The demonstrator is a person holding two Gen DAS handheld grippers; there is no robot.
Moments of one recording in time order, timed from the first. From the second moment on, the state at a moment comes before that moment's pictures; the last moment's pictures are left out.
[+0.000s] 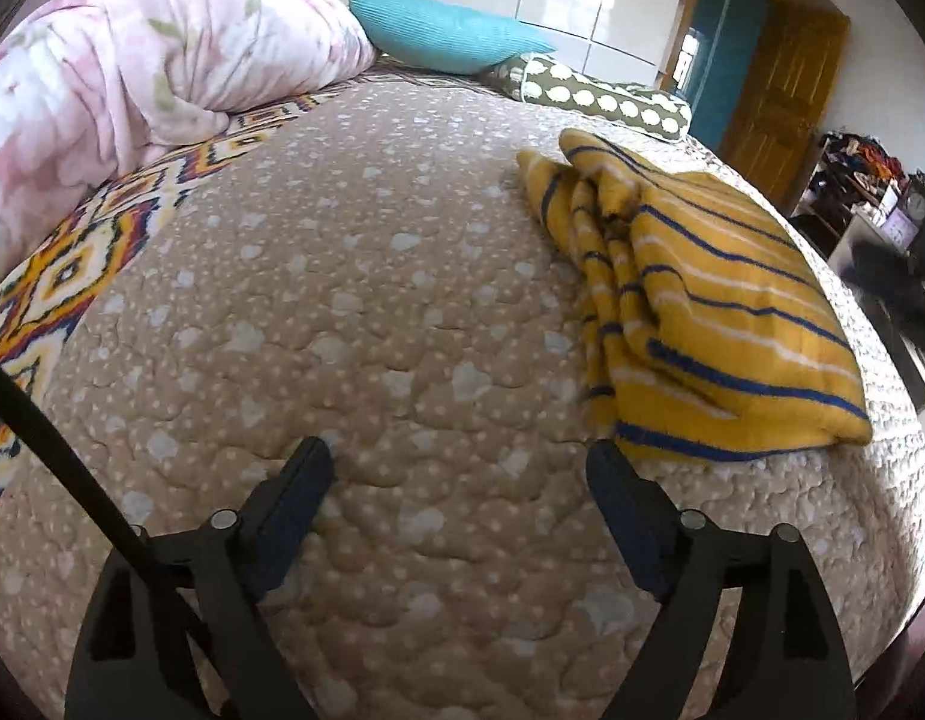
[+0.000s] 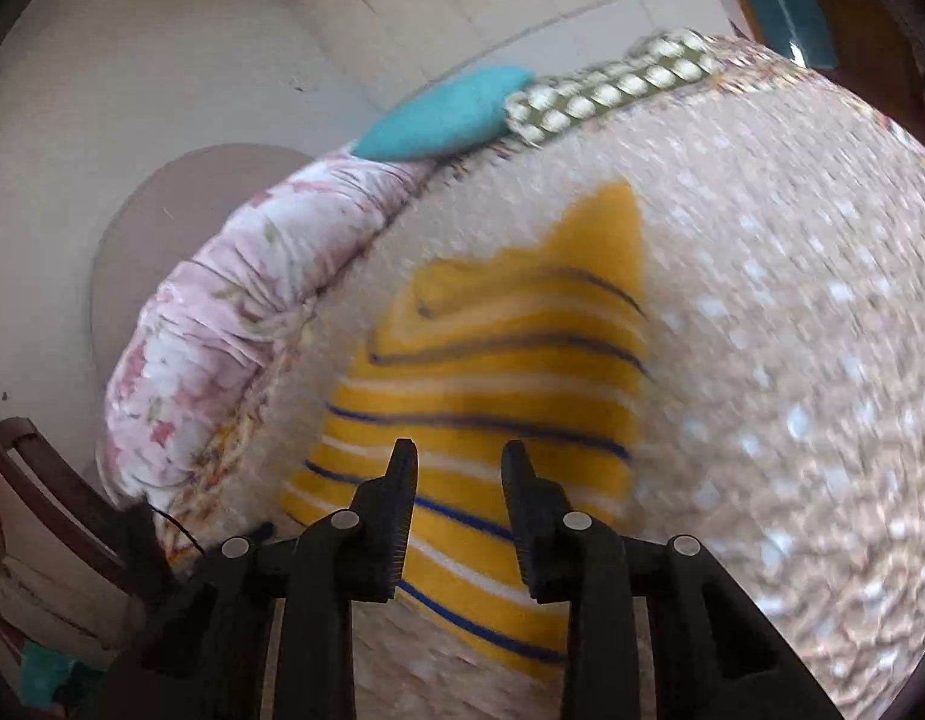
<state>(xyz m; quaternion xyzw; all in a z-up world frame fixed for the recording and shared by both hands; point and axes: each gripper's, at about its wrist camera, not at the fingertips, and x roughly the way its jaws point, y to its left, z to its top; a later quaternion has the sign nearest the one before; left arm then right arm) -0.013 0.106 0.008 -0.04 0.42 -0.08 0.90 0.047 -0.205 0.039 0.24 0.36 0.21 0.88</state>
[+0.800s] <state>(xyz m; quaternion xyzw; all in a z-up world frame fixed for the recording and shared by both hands) -0.023 0.124 0.008 -0.12 0.39 -0.11 0.91 0.094 -0.083 -0.025 0.29 0.47 0.32 0.77</state>
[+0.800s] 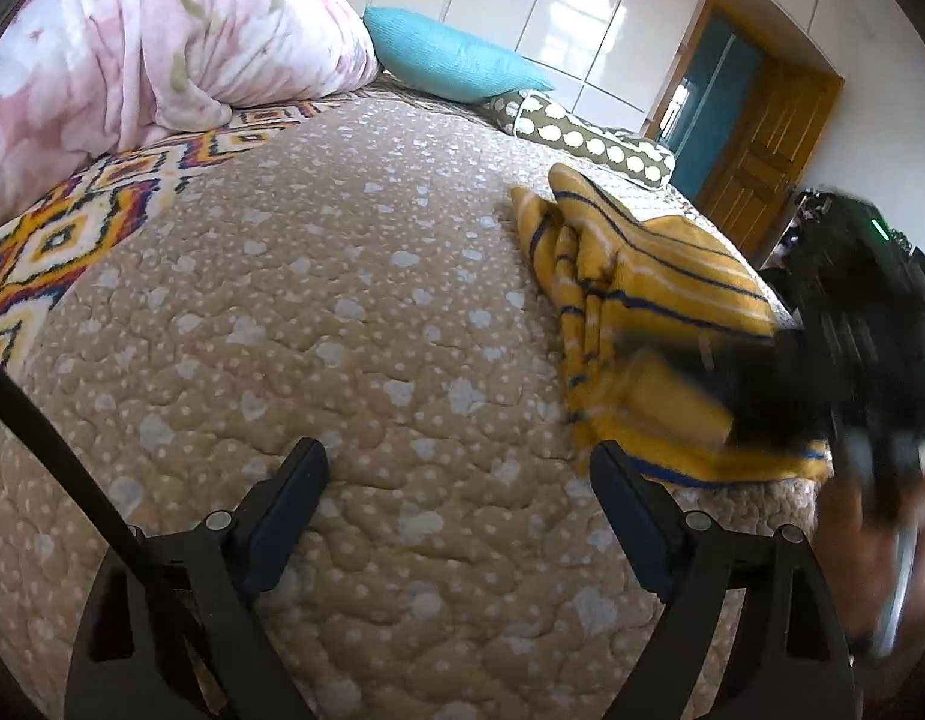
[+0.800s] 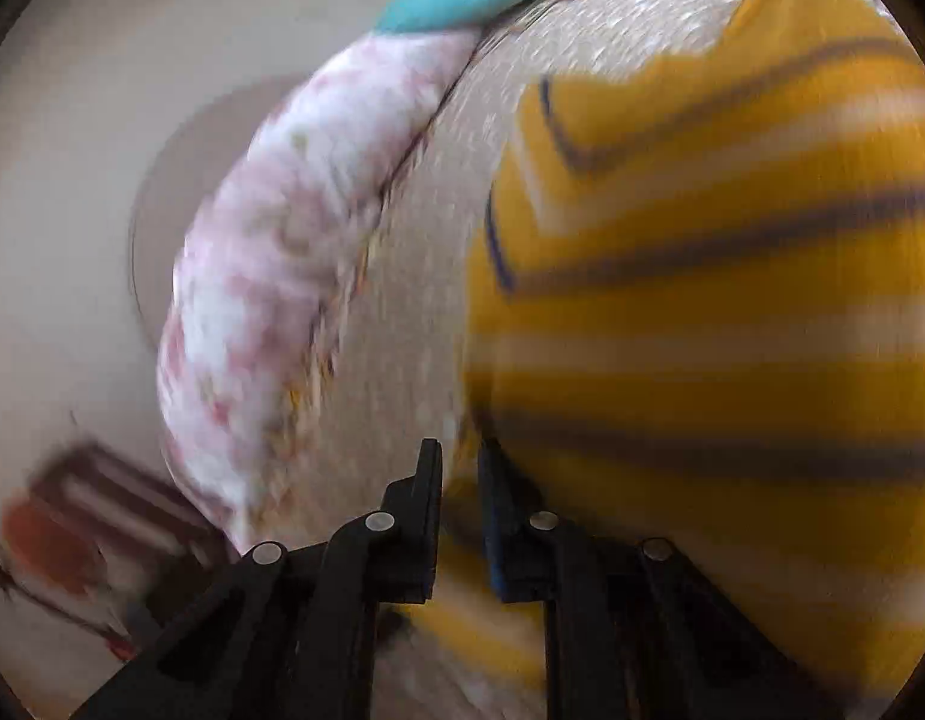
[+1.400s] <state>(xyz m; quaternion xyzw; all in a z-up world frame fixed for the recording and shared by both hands) -0.010 0.083 0.002 0.02 0.44 -0.09 0.89 0.009 -0.260 0.023 0.32 0.33 0.23 0.86</state>
